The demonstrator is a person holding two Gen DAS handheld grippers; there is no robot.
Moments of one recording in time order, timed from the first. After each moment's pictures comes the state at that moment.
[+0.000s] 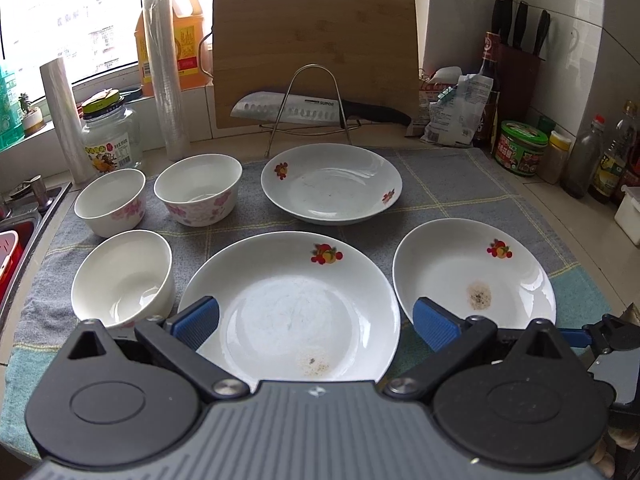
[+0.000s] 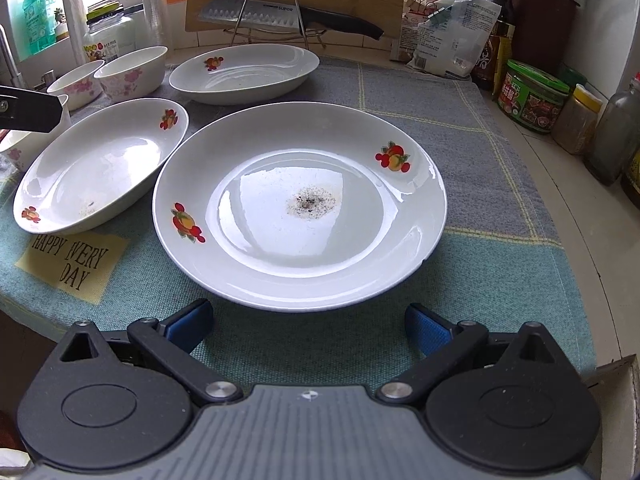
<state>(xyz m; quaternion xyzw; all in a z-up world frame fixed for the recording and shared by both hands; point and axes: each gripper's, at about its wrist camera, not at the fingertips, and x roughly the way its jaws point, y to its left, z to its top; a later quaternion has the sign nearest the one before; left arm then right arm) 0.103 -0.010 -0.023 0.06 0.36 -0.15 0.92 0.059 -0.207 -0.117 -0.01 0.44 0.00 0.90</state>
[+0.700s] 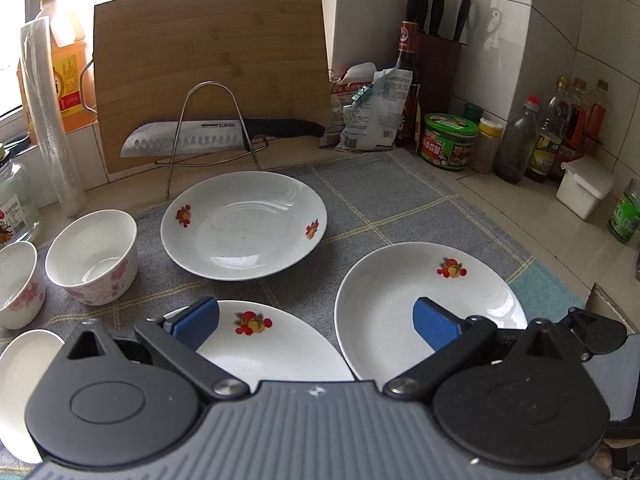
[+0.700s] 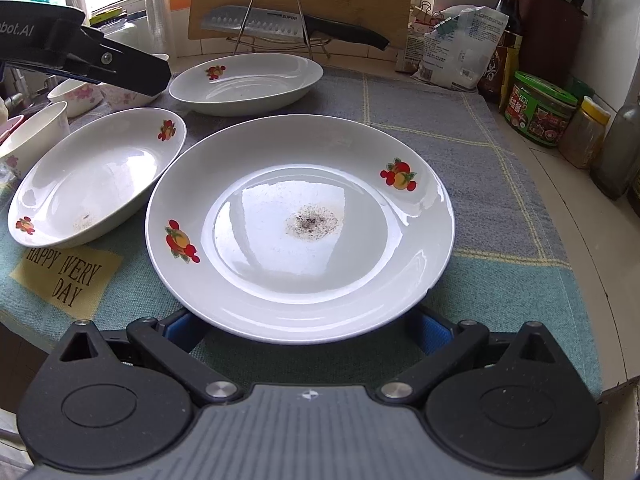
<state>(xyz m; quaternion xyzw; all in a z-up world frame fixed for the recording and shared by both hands) 0.162 -0.045 -0.030 0.09 0.34 -0.30 0.89 0.071 -0.211 -0.119 -0.02 0.43 0.01 0.90</state>
